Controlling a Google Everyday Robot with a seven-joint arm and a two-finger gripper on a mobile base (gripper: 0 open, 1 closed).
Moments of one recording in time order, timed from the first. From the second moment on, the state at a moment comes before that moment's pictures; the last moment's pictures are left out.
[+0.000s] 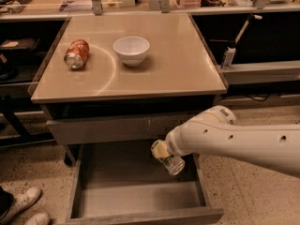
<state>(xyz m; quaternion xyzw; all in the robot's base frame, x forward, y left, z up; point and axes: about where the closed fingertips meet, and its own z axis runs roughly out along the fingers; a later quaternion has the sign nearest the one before) 0.516 -0.067 0.625 -0.27 0.93 0.08 0.23</state>
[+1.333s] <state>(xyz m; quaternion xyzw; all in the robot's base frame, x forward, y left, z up) 0.544 -0.128 0.759 -0.24 0.94 0.02 0.24</state>
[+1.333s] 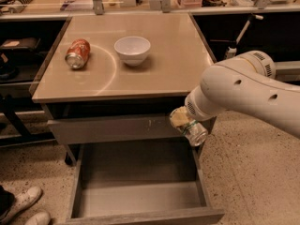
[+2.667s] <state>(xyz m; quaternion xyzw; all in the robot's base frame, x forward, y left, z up) 0.572 -0.197 0.879 -0.16 0.93 -0.08 0.32</state>
